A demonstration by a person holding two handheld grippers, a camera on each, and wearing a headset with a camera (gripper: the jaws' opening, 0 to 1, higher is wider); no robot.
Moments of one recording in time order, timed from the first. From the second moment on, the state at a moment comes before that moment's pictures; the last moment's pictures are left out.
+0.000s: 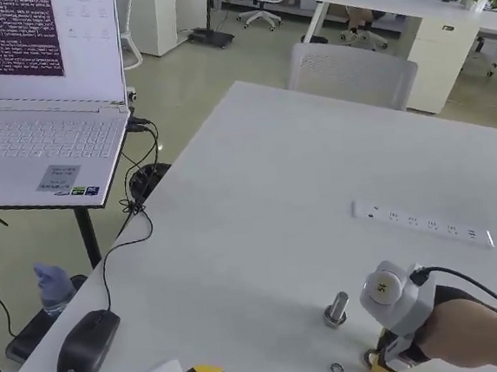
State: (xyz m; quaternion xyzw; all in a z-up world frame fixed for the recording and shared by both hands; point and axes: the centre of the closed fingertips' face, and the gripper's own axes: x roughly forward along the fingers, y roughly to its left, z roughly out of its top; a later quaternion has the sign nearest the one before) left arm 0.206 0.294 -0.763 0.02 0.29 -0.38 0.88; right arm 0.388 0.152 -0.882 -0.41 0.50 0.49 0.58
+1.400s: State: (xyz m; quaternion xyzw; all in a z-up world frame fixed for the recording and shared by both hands) left arm 0.212 0.288 -0.747 0.03 0.28 -0.39 0.88; right arm 0.390 0.158 -0.819 -0.41 0.50 0.49 0.58
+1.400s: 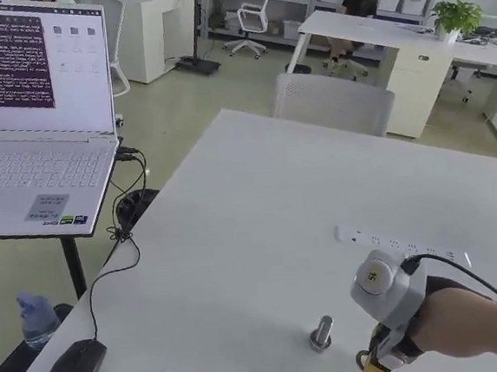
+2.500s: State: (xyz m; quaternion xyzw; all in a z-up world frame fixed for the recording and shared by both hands) left arm 0.208 0.284 -0.743 0.03 0.28 -0.39 0.88; right arm 0.402 0.164 -0.799 -0.41 0.50 0.48 0.59
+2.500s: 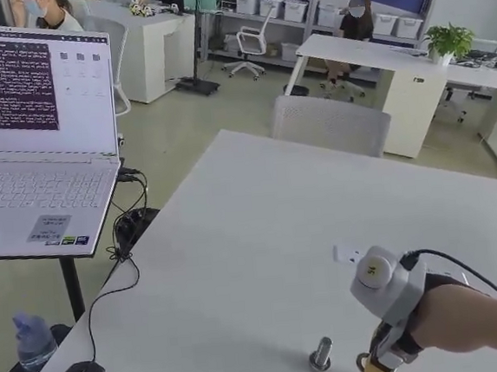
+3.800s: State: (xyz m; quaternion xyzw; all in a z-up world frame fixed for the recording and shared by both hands) left arm 0.203 0.293 -0.753 0.03 0.28 -0.39 0.88; right arm 0.426 0.219 -0.809 -0.42 0.49 0.50 0.58
